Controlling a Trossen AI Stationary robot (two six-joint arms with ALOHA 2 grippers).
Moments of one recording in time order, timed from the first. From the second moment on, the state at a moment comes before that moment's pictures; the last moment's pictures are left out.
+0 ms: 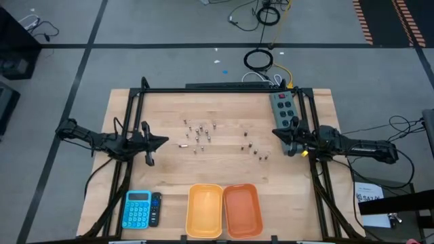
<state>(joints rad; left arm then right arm) -0.35 0.10 0.03 0.13 -0.56 0.04 -0.10 0.08 0.03 0.09 0.16 0.35</state>
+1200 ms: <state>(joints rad) -0.35 0.10 0.03 0.21 -0.73 0.19 0.07 0.42 0.19 0.09 0.43 0.22</state>
